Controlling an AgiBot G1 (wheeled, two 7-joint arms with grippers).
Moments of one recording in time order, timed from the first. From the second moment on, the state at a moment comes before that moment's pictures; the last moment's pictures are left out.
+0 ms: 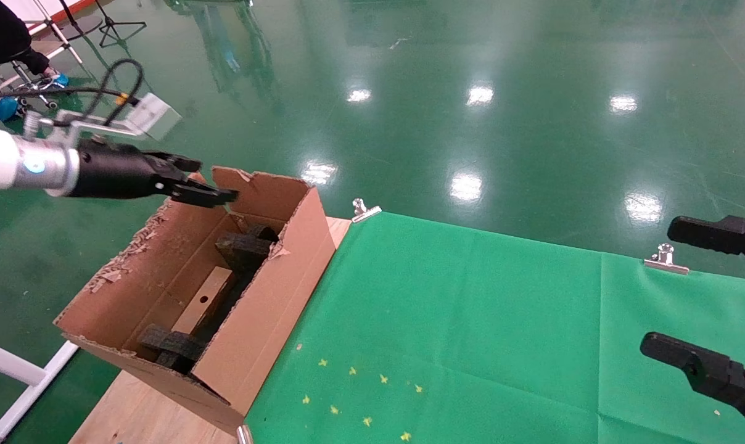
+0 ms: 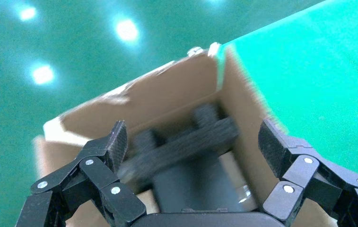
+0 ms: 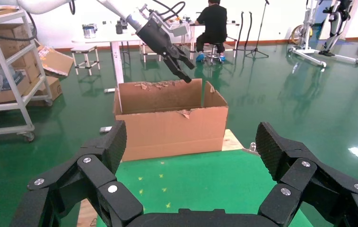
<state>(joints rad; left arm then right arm) -1.75 0.66 0.58 -0.46 1.68 1.27 -0.37 1.05 -0.56 -0.34 1.21 -0.66 -1.41 0.14</state>
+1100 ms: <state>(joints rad) -1.36 0.63 0.40 -0.94 1.13 1.40 -0.26 1.05 -0.56 -0.34 1.21 -0.66 -1.41 0.14</state>
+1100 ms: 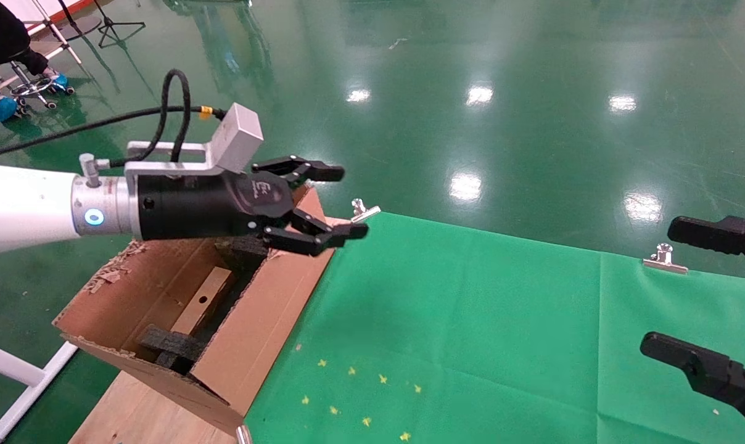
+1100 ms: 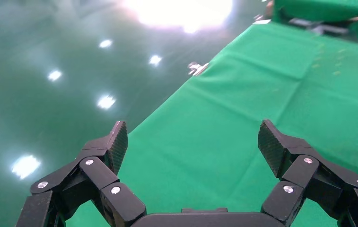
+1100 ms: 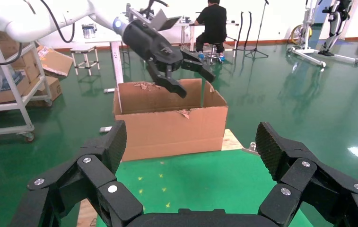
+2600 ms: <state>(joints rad) -1.07 0.61 0.28 -1.29 0.72 1.50 -0.19 1.05 -0.56 -0.34 1.21 -0.66 -1.41 0.14</state>
